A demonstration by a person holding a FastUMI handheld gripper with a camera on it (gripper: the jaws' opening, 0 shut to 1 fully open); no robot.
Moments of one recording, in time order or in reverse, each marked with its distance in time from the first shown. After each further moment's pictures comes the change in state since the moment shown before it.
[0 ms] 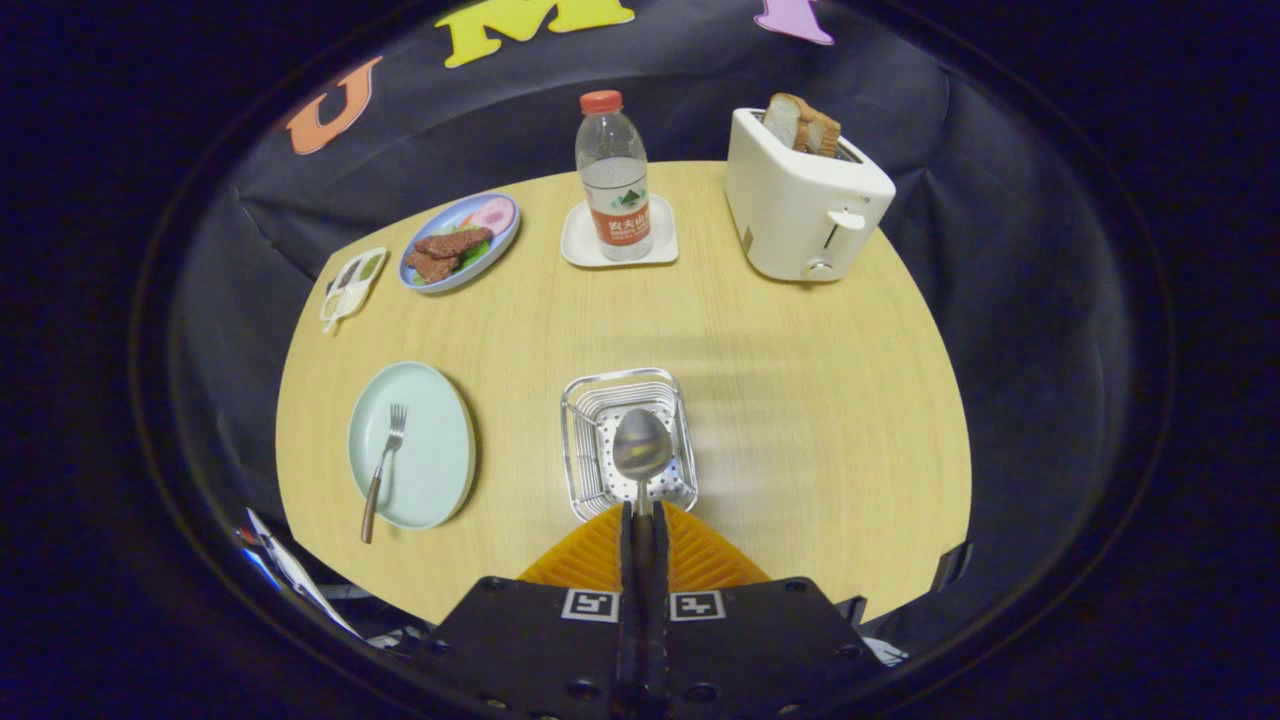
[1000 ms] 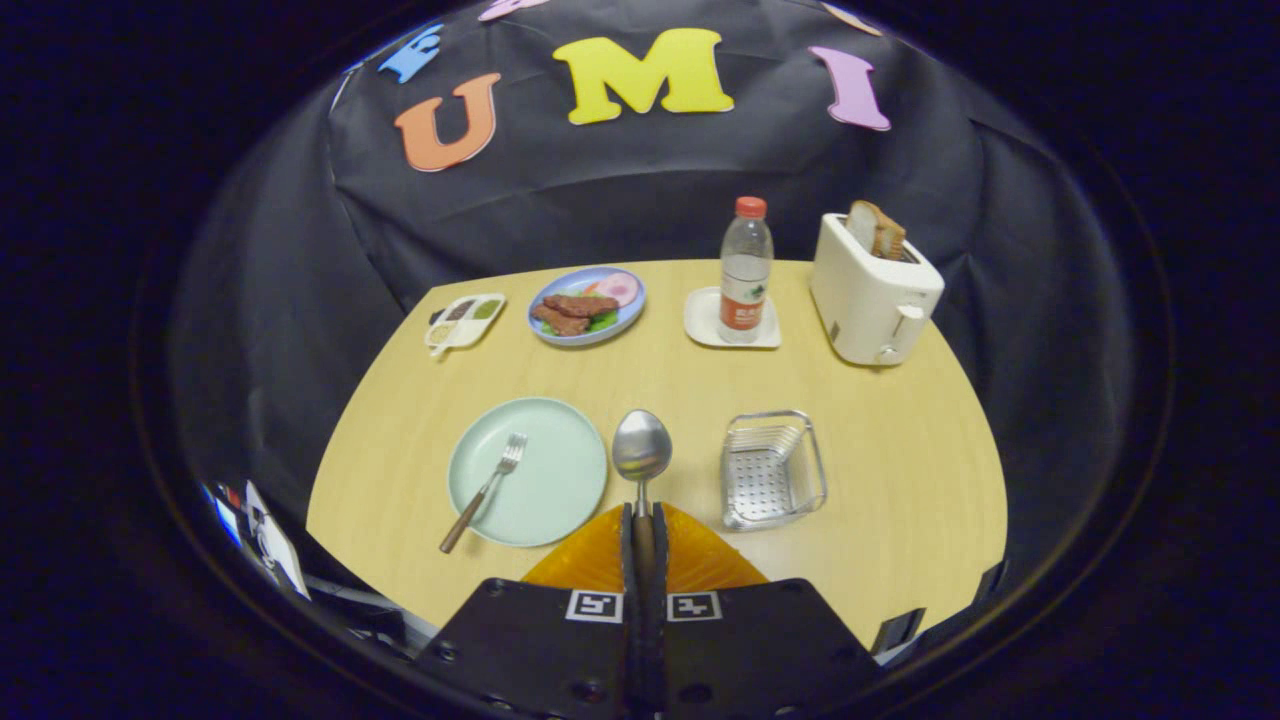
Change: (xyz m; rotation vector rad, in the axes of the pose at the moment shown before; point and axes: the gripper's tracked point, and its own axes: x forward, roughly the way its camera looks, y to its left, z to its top) arm -0.048 0.069 -0.021 -0.107 -0.325 0.110
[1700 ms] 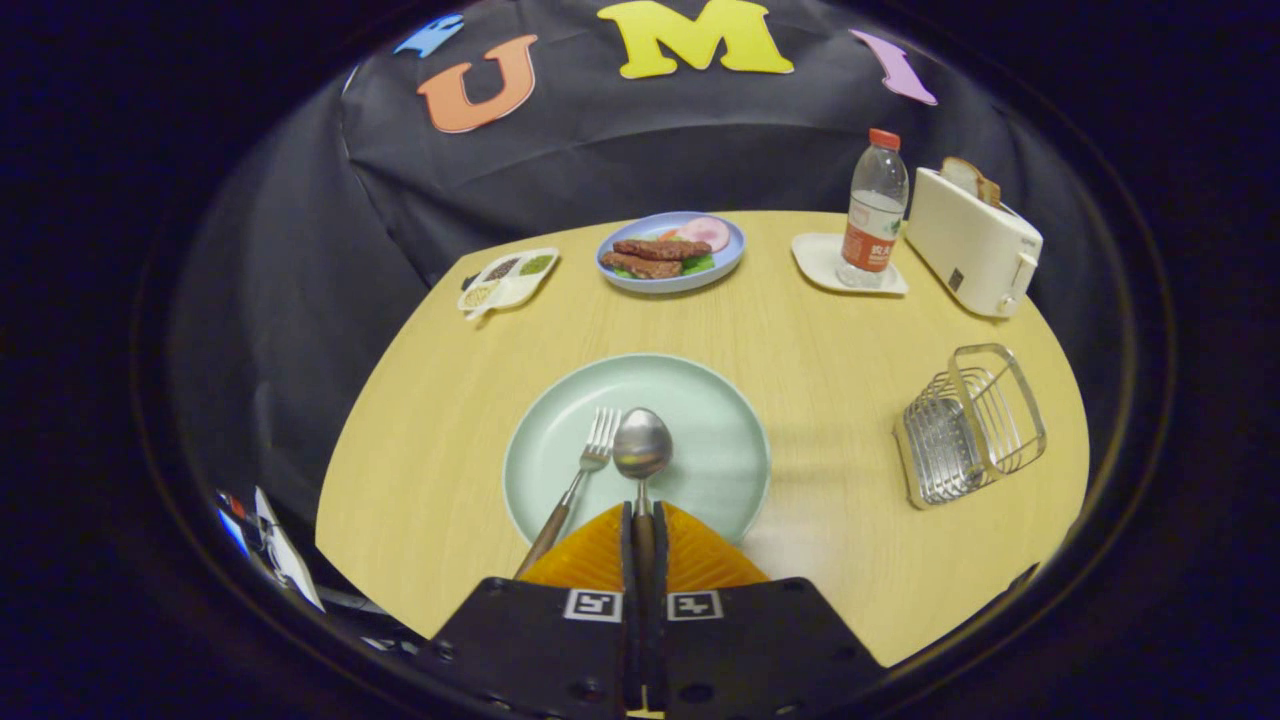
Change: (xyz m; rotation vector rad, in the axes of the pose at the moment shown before) arm 0.084 0.148 -0.040 -0.002 0.036 0.128
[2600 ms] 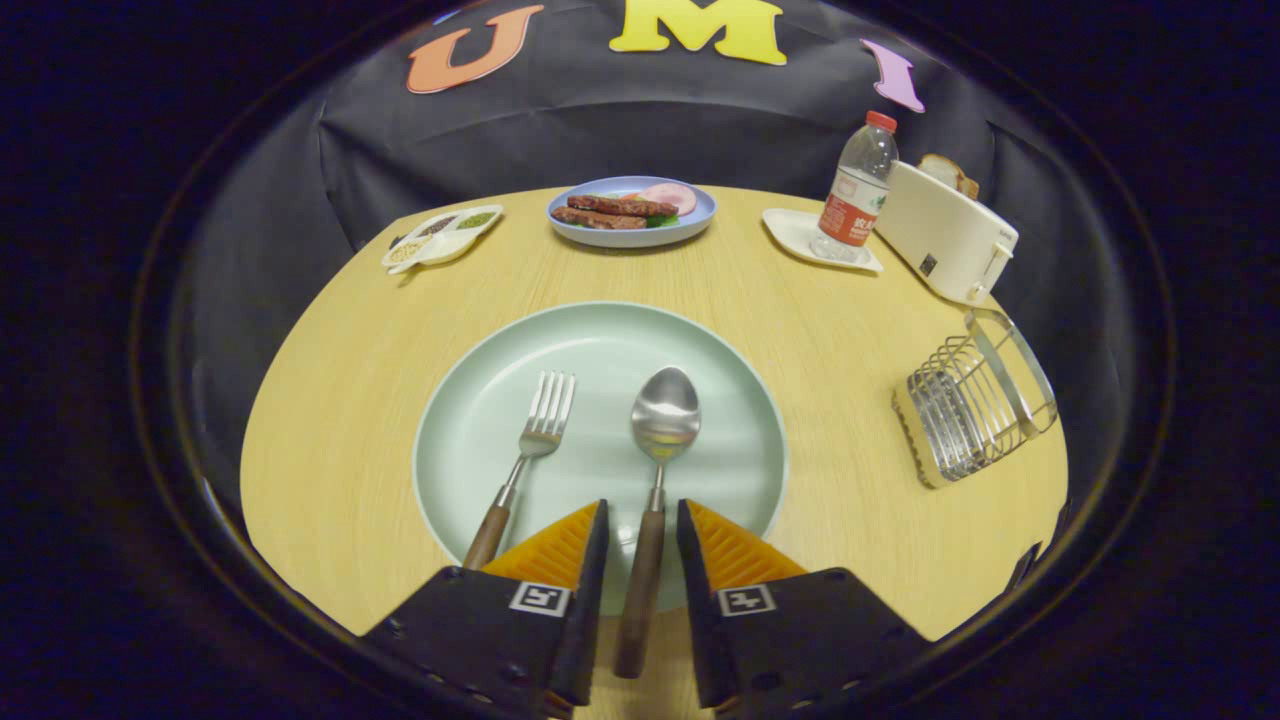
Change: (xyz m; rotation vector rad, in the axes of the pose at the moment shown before) arm 0.077 -0.001 -0.037 0.018 0.044 -0.239
